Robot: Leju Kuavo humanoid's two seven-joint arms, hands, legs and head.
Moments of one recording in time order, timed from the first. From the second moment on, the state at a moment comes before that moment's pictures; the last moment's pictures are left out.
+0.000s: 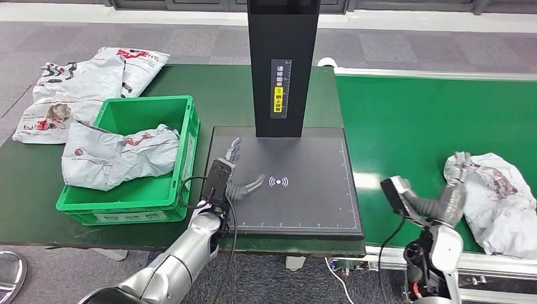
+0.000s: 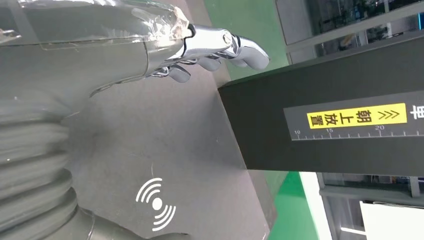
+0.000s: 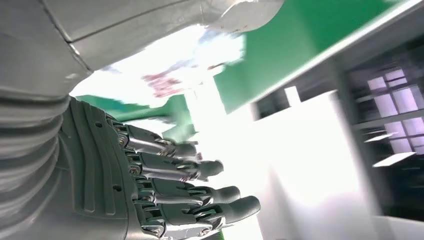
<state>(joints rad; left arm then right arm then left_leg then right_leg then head) -0.61 -0.33 -0.18 -0.48 -0.16 0.25 -0.59 -0.37 0.10 -0.53 -0.77 1.36 -0.70 -0.32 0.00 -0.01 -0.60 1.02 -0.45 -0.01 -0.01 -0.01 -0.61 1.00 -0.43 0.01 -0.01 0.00</state>
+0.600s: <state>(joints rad) -0.60 -0.32 -0.18 -0.49 -0.15 0.25 -0.59 -0.38 0.05 -0.70 -0.74 1.48 -0.70 -0.12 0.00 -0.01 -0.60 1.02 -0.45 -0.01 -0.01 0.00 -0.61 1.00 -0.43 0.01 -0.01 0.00</state>
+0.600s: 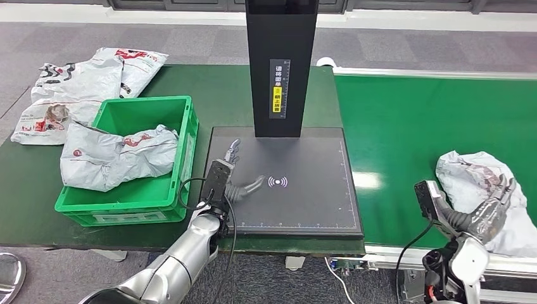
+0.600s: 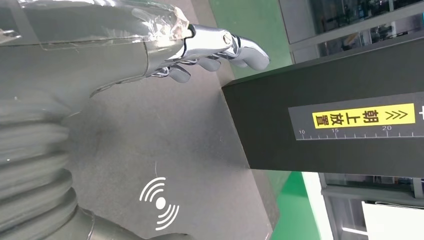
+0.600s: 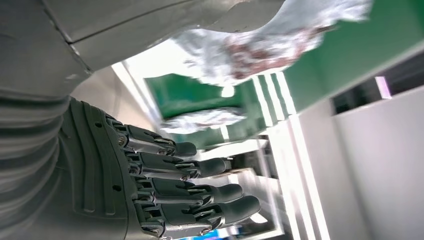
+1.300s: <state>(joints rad) -0.60 -0.34 -0.18 -0.49 -0.15 0.23 -0.57 -0.39 -0.11 -0.47 -0.38 1.57 -0.69 0.45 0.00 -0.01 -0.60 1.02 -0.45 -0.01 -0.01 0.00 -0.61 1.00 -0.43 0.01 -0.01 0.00</state>
